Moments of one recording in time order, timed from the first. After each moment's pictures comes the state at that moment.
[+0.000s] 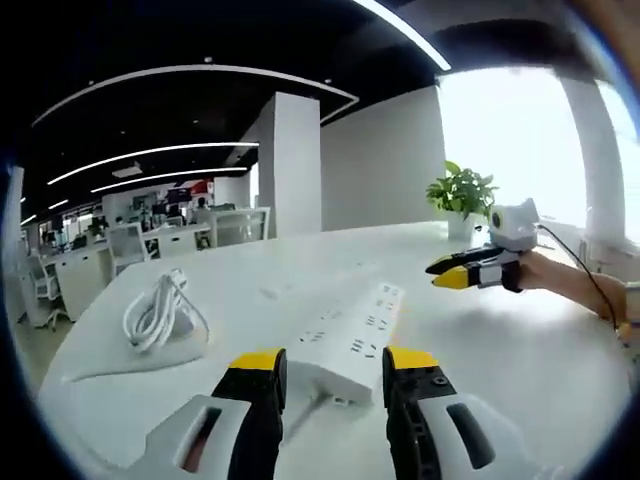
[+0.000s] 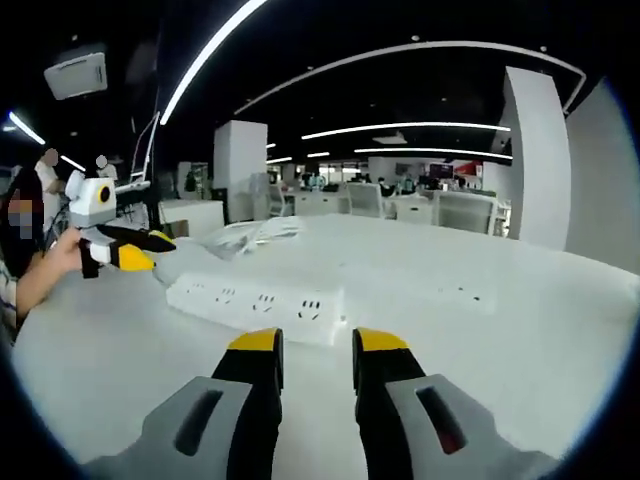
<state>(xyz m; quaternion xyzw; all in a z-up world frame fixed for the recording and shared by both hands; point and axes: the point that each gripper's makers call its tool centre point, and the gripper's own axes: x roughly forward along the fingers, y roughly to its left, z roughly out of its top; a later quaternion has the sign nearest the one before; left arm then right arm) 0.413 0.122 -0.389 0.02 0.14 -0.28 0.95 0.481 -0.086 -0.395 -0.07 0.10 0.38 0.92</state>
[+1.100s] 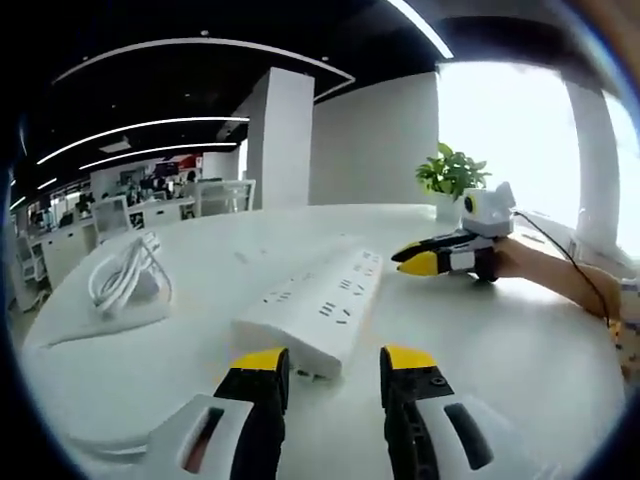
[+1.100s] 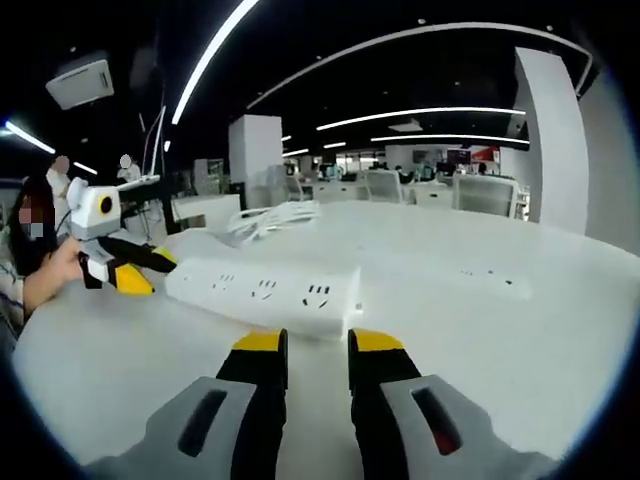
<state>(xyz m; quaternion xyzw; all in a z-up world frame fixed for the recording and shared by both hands) 0.410 0.100 -0.421 0.00 0.19 -0.30 0.93 0.493 -0.067 -0.419 -0.06 0.12 0.41 0.90</state>
